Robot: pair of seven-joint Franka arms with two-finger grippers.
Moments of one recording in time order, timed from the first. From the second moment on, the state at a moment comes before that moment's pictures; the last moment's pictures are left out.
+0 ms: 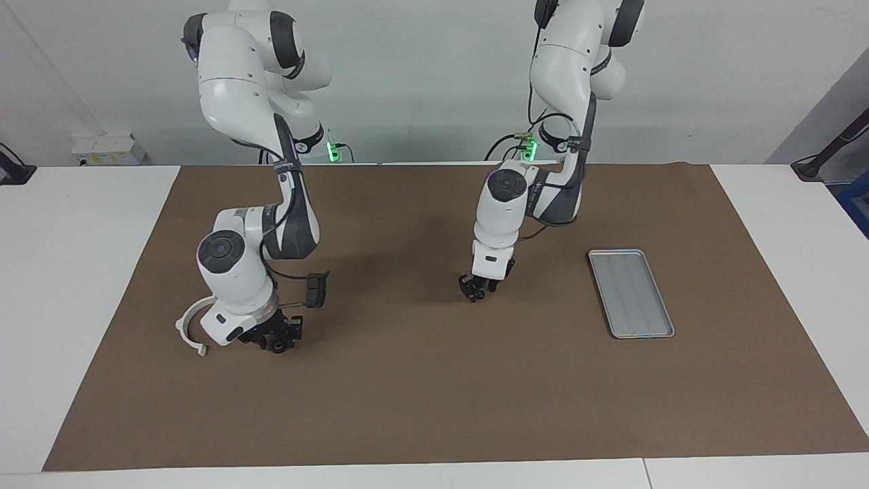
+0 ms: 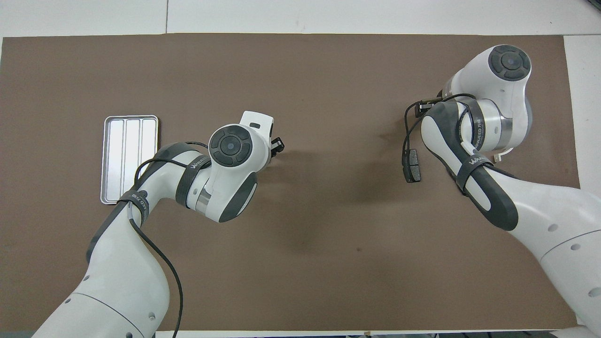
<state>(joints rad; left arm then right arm) -0.58 0.41 0.02 -1.89 0.01 2.41 -1.03 0.09 0.56 -0.03 -1.62 -0.03 2.20 0.04</state>
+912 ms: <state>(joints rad) -0.15 0.01 0.05 -1.85 0.02 1.82 -0.33 0.52 0.40 0.01 -1.52 0.03 1.88 0.99</state>
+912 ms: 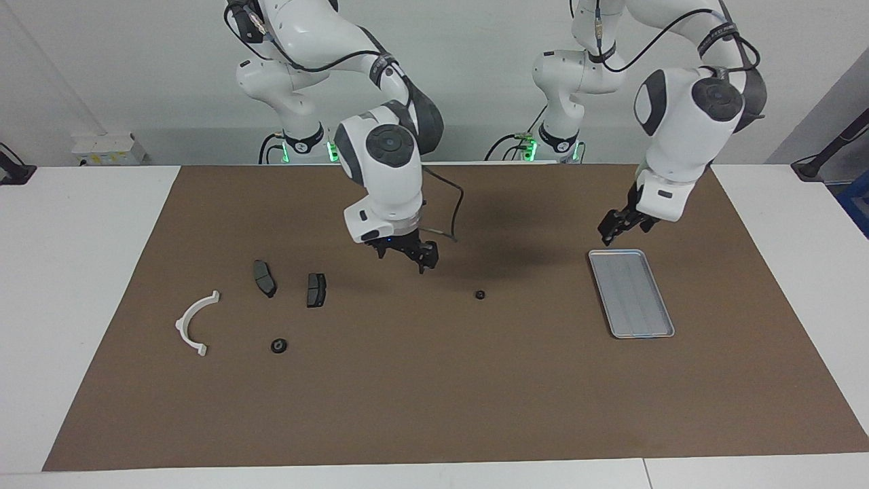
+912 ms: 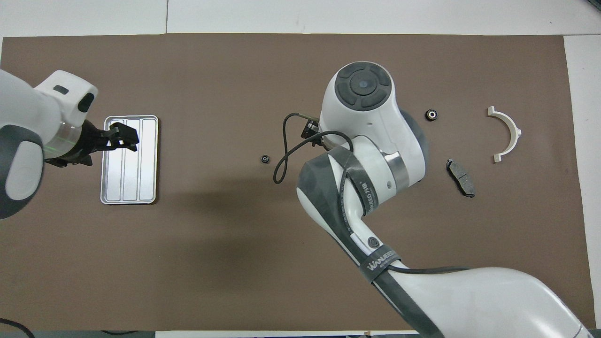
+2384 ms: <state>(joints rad) -0.06 0.00 0.03 -1.78 0.01 1.69 -0.04 0.71 0.76 0.00 -1.32 -0.03 2.06 1.29</state>
